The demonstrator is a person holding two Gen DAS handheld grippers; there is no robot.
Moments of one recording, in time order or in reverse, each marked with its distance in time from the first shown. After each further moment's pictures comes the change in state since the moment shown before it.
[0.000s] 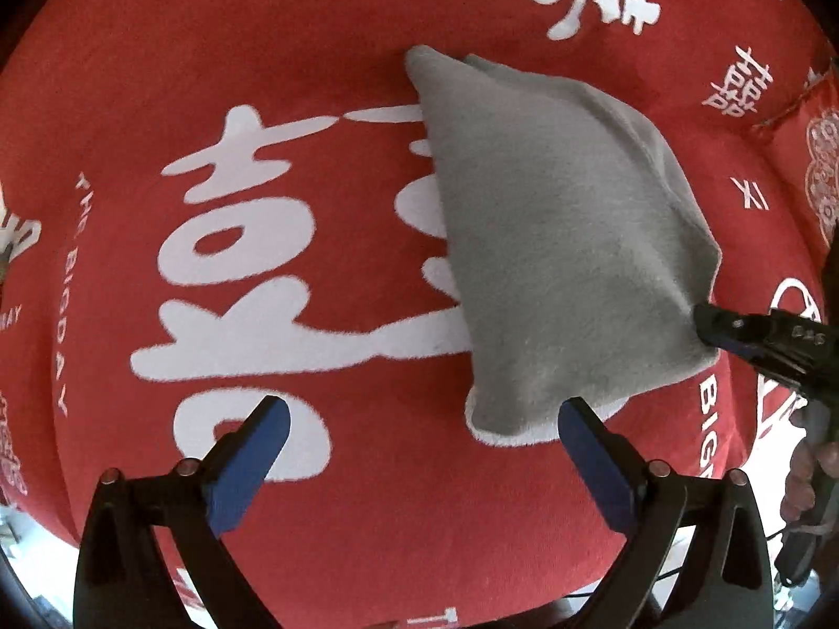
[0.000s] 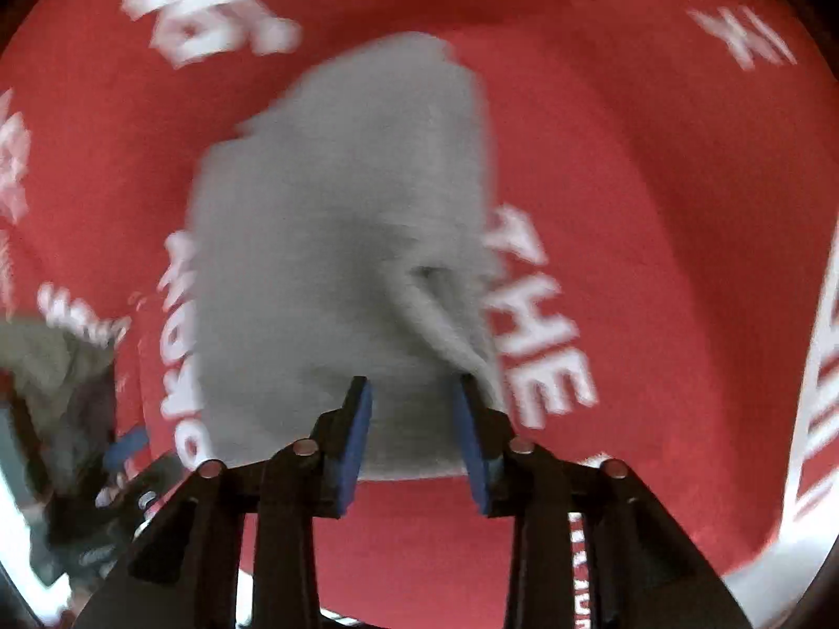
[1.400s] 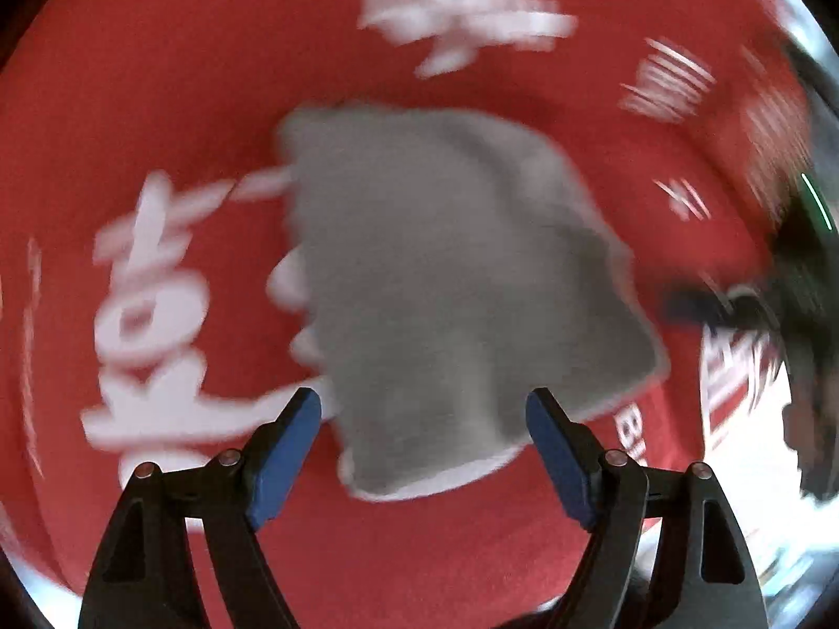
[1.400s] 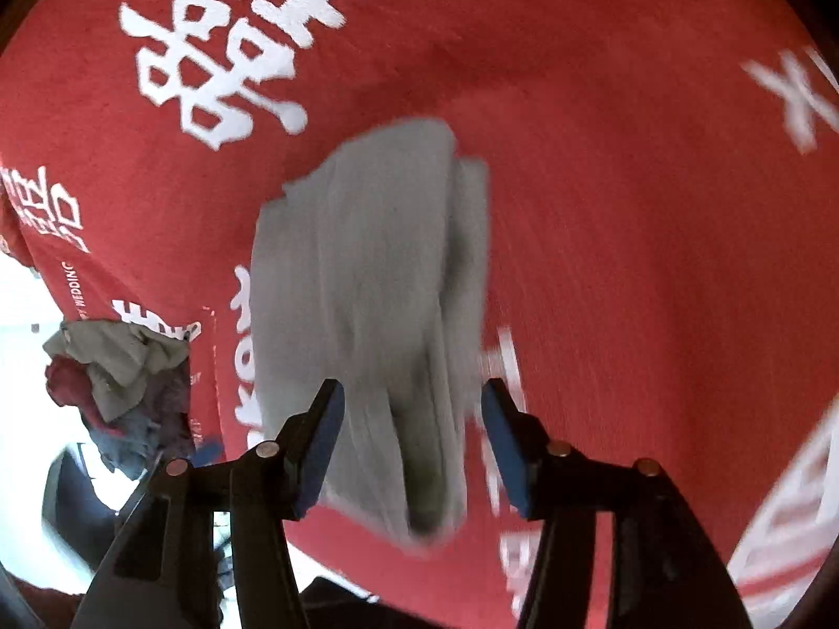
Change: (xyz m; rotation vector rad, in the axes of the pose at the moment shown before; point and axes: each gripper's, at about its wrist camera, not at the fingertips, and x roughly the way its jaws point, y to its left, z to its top) left arm -0.011 -0.046 0.026 0.021 -0.040 -0.127; right arm -0.042 -0.026 0.043 -0.096 0.131 0.201
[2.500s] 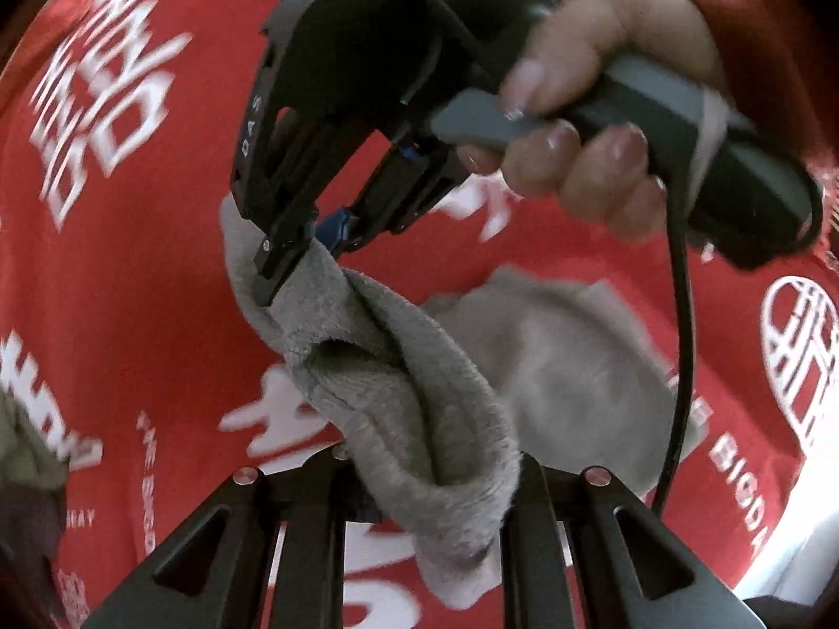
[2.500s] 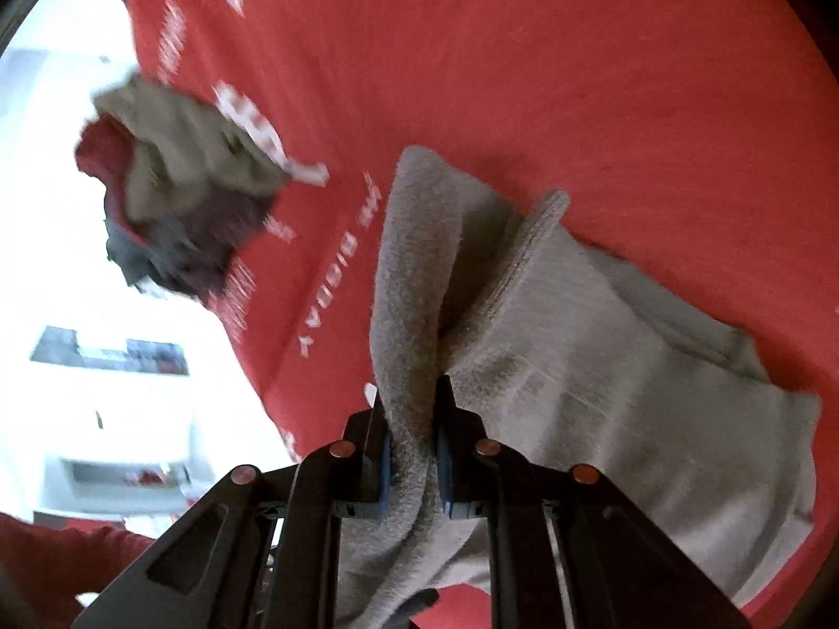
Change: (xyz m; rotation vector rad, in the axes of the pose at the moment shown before) left arm -0.079 -0.022 -0.002 0.374 -0.474 0.213; right arm 0.143 0.319 0.068 -0.662 0.297 0.081
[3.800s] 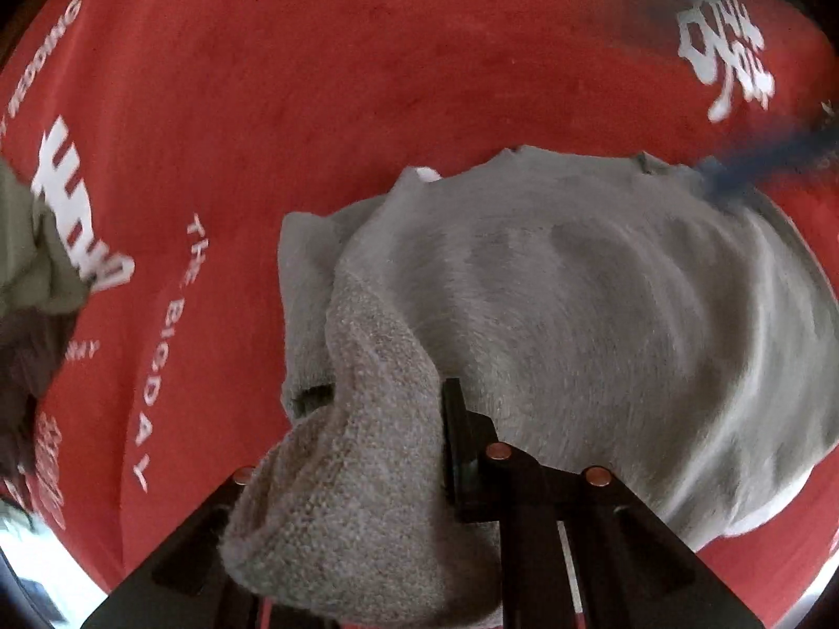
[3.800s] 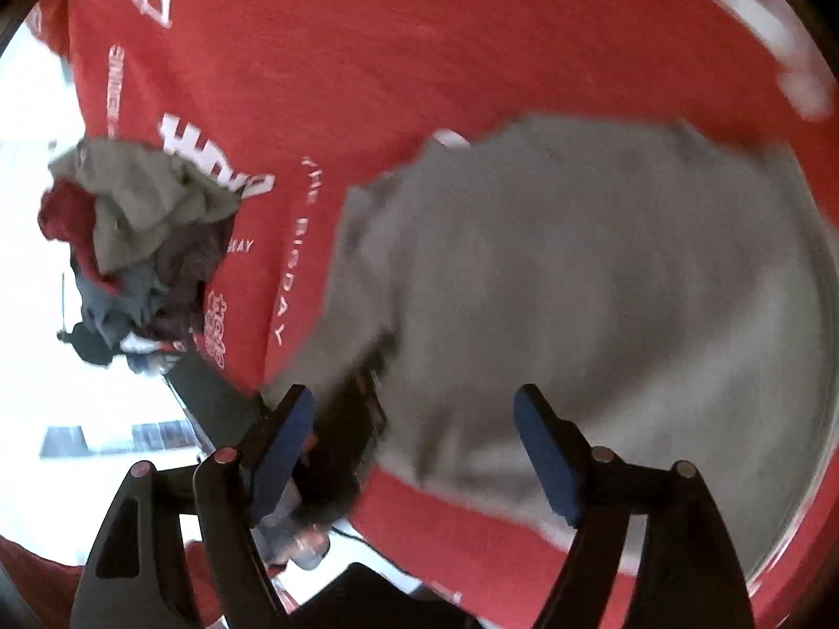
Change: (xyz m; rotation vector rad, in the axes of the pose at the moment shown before) left arm 0.085 0.114 -0.124 -0.287 0.274 0.225; right arm 0.066 0.005 -0.042 0.200 0.075 -0.071
